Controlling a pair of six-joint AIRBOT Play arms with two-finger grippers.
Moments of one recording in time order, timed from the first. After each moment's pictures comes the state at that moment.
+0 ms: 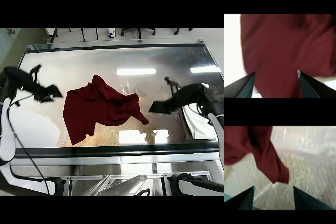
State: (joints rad) left arm 0.18 -1.64 1.59 -1.96 1.45 1.68; right arm -0.03 -1.37 1.07 2.10 -1.19 -1.89
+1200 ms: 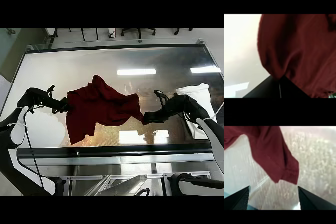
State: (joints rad) left arm 0.18 -1.90 1.47 -2.18 1.24 1.80; right arm 0.04 -1.45 0.95 2.13 -1.09 -1.94
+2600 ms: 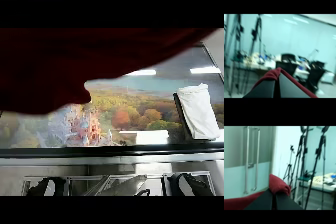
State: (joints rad) left arm 0.43 -0.66 1.87 -2.22 0.87 1.59; right arm -0.38 -0.84 2.03 2.66 -1.02 -2.01
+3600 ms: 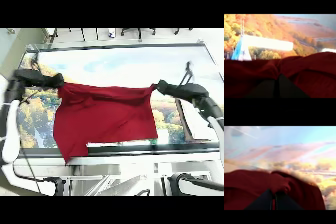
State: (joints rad) left arm 0.07 -1.72 1.61 -2.08 0.96 1.67; right arm -0.07 -1.42 1.01 2.64 -0.57 -2.04
